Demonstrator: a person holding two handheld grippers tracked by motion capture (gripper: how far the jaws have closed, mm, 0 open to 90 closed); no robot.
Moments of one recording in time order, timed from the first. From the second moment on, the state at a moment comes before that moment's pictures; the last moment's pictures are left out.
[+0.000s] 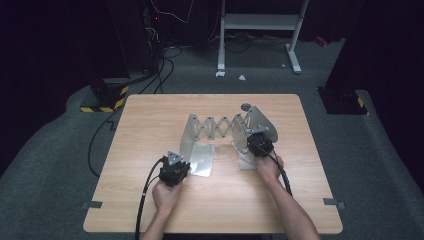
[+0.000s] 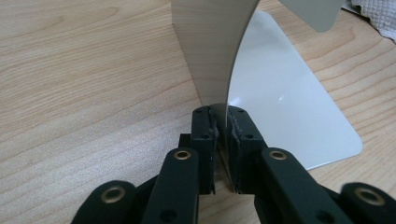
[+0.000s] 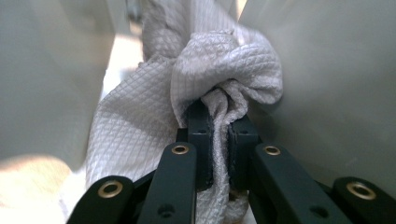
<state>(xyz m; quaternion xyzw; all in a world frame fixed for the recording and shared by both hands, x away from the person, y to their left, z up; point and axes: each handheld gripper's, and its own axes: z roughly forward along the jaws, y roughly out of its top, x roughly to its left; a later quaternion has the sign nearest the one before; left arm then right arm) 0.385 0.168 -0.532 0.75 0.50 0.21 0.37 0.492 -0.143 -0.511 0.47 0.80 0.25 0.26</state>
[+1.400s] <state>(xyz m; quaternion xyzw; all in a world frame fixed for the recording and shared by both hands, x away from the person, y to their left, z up) 0.385 0.168 -0.532 0.75 0.50 0.20 0.37 0.436 -0.190 -0.403 0.43 0.74 0.36 0.36</state>
